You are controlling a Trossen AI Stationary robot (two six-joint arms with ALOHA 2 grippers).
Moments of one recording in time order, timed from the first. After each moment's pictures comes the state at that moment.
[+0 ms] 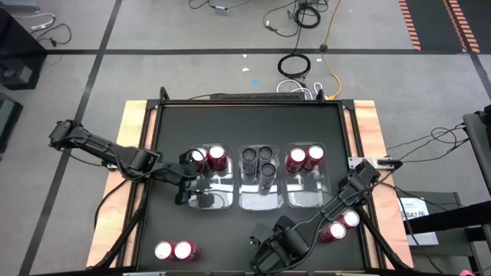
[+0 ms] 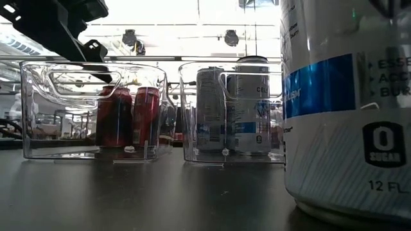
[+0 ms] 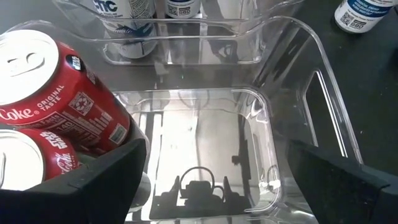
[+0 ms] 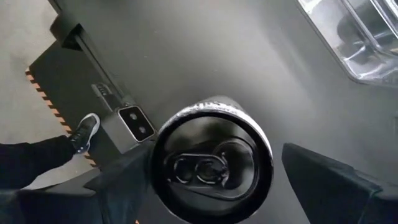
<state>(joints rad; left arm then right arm) -0.32 0.96 0.63 -0.48 -0.17 -0.25 0.64 2.28 2.32 -1.38 0.13 1.28</state>
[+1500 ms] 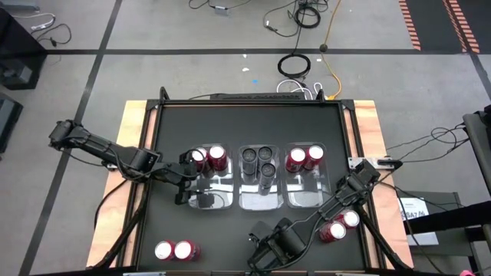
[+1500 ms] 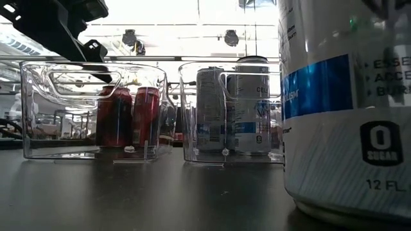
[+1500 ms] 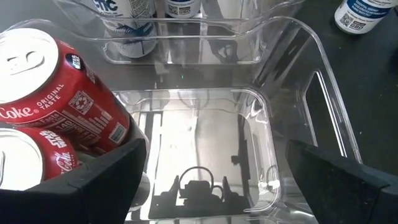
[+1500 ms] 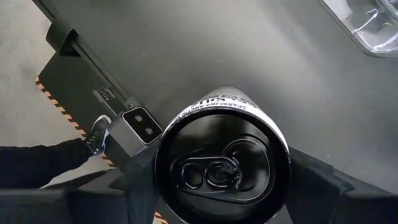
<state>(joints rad) -0.32 0.96 0.63 -0.48 -0.17 -0.26 0.63 2.29 2.32 -1.36 0.07 1.38</state>
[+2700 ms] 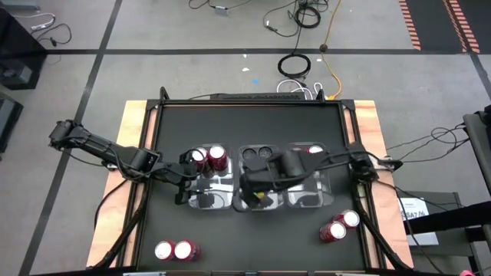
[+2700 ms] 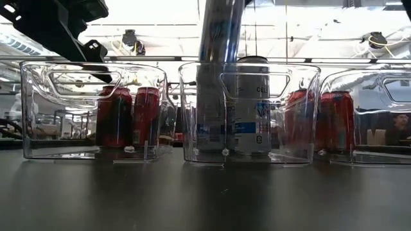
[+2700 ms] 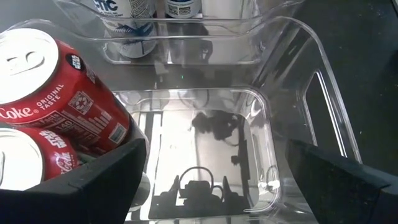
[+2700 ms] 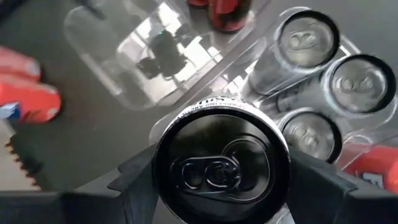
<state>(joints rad) -0.32 0.96 0.63 -0.48 -0.17 -0.26 0.28 2.07 2.35 -1.50 0.25 0.96</state>
